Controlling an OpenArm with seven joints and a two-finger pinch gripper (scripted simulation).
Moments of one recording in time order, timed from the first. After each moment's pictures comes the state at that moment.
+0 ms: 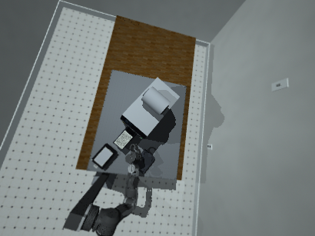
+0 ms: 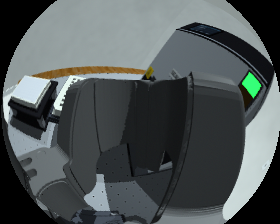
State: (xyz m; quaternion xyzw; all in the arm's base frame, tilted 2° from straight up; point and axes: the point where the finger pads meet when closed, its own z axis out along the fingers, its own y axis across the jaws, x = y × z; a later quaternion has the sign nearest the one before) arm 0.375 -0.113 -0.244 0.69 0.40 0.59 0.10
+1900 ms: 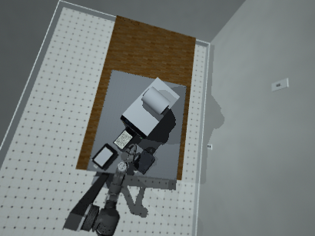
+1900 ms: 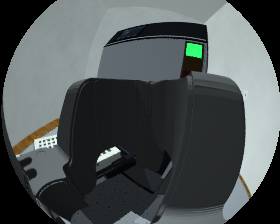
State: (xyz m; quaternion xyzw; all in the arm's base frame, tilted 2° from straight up) arm 0.374 -0.111 -0.245 0.72 0.03 0.68 0.12
